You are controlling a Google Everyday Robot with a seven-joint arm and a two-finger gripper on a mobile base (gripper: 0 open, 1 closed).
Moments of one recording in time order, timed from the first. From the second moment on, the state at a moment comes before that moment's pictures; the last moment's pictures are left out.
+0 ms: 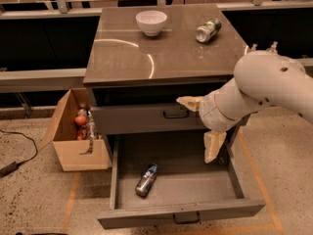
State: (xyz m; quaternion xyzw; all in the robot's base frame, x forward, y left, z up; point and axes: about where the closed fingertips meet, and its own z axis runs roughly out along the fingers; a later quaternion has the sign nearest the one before) arm 0.516 -0.108 0.767 -0.82 0.51 0.00 0.25
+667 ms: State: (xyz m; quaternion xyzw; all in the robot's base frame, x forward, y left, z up) arm 0.516 -0.106 0.767 -0.83 0.49 0.00 0.25
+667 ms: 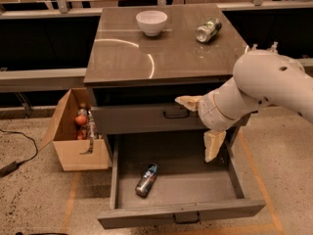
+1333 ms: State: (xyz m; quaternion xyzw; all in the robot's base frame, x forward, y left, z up) arm 0.514 -0.056 0.700 -0.89 0.38 0.01 0.26
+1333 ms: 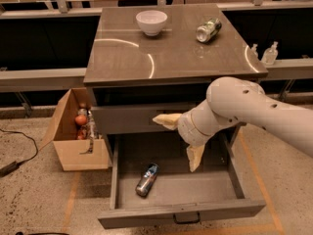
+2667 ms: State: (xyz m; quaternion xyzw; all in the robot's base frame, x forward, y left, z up) arm 0.539 0.009 0.529 -0.95 0.21 0.02 0.21
